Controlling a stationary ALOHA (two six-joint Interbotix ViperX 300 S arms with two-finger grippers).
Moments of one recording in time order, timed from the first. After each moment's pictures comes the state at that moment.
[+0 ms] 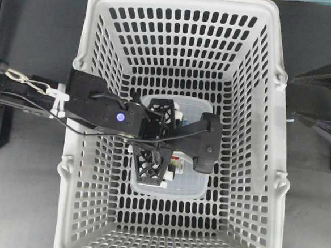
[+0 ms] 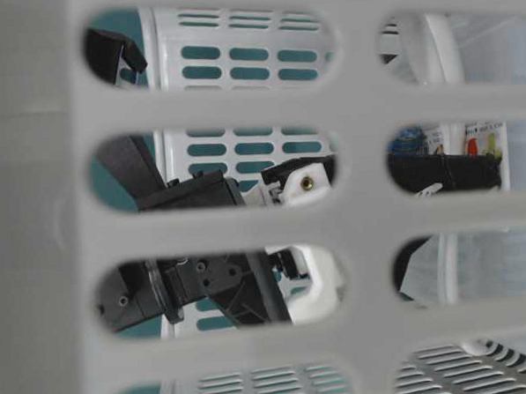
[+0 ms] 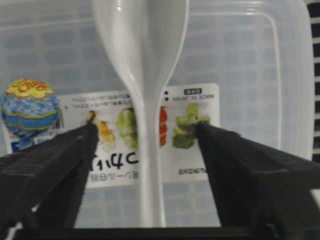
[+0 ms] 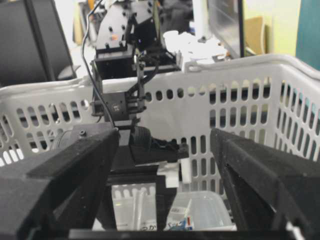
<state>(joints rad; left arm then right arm) -0.10 0.24 0.13 0.04 0.81 -0.02 -0.04 -0.97 1.17 0.02 -0.24 0.08</state>
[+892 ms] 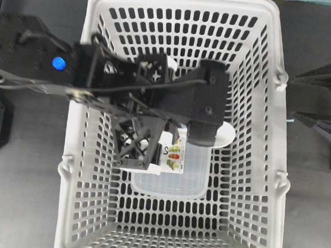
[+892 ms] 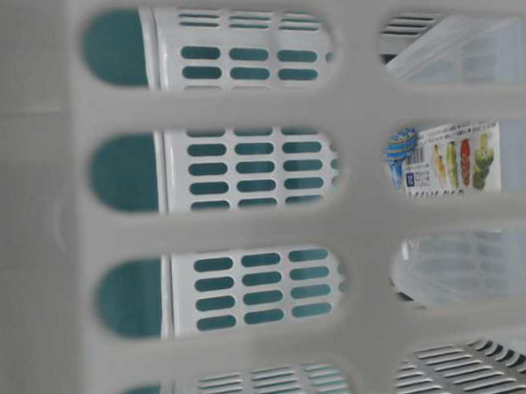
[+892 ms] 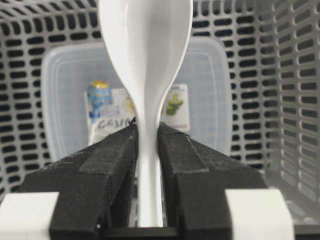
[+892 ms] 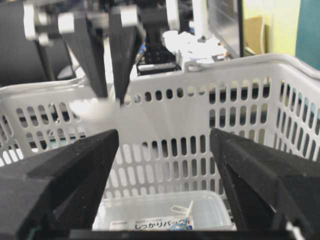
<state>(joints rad) -0.09 0.06 -0.26 0.04 1.23 -0.02 -0.04 -0.97 1.17 0.02 -0.24 0.08</state>
